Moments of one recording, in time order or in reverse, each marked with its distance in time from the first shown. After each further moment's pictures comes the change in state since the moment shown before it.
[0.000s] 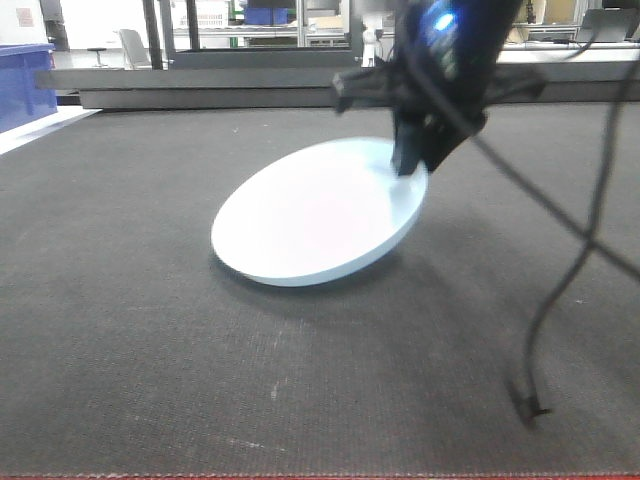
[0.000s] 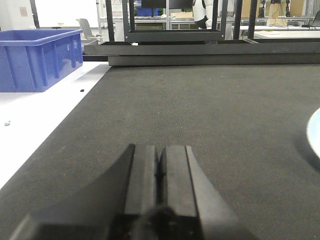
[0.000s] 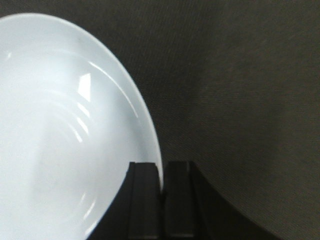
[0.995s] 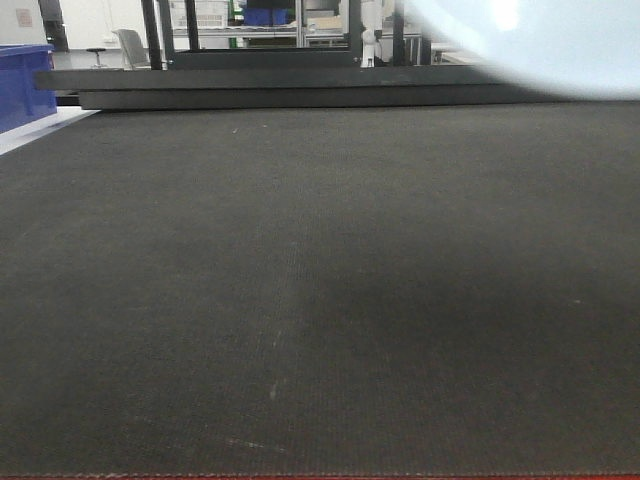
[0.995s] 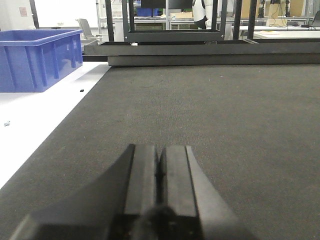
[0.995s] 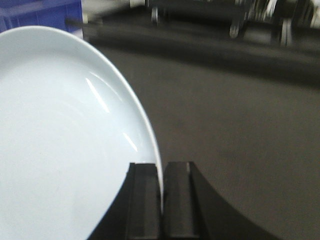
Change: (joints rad) left arm 0.000 0.000 0.000 0.000 0.000 0.000; right arm 0.000 -1.210 0.696 -0.202 -0.290 -0.003
